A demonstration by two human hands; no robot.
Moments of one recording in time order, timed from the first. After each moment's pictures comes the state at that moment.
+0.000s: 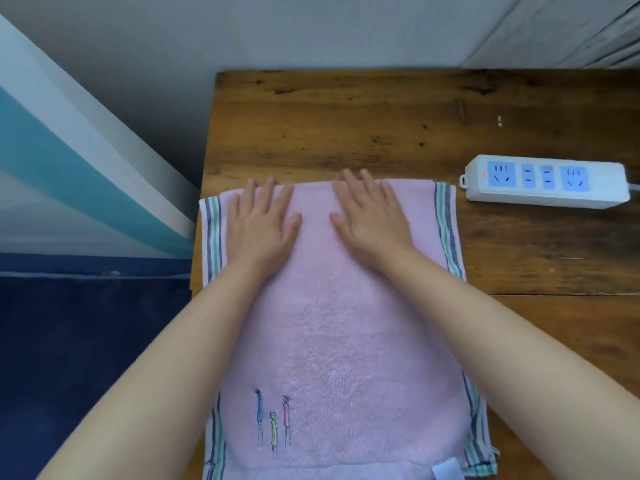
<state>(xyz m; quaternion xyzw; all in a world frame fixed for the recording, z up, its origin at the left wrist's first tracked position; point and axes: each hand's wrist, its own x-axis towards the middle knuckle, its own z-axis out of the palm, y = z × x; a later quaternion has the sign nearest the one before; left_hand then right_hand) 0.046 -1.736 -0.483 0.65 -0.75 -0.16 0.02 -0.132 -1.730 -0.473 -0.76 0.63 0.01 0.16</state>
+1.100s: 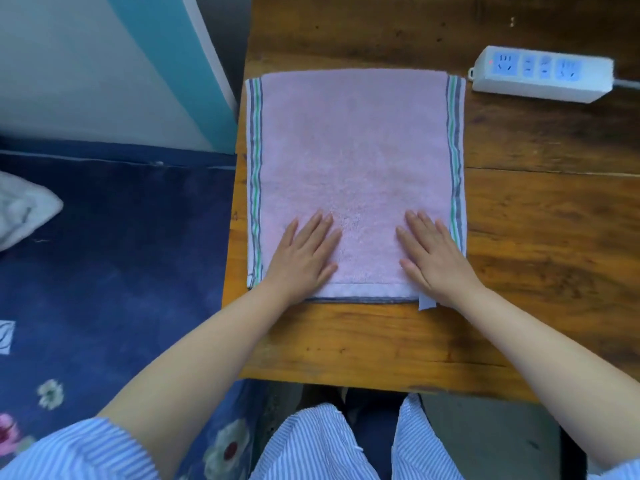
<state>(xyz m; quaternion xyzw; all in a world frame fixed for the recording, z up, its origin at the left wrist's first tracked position) 0.066 -1.506 -0.465 0.48 -0.85 -0.17 -0.11 -0.179 -1.488 -0.447 -0.79 0.57 0.08 0.21</state>
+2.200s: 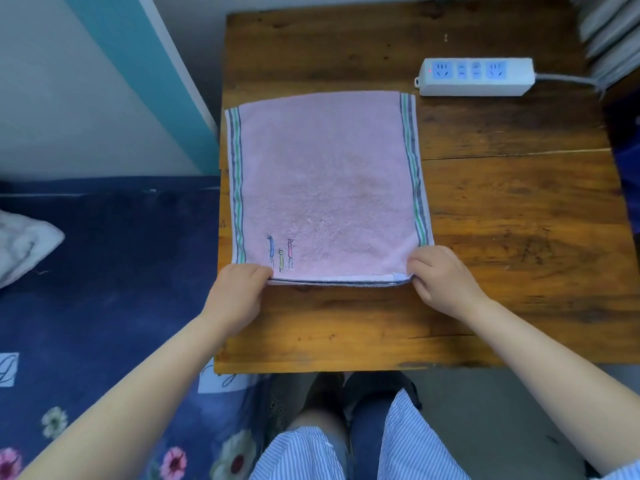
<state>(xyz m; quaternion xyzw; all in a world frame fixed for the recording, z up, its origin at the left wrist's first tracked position) 0.115 -1.471 -0.413 0.51 -0.84 -0.14 -0.08 -0.199 -1.436 -0.412 -0.83 0.54 -0.07 0.12</state>
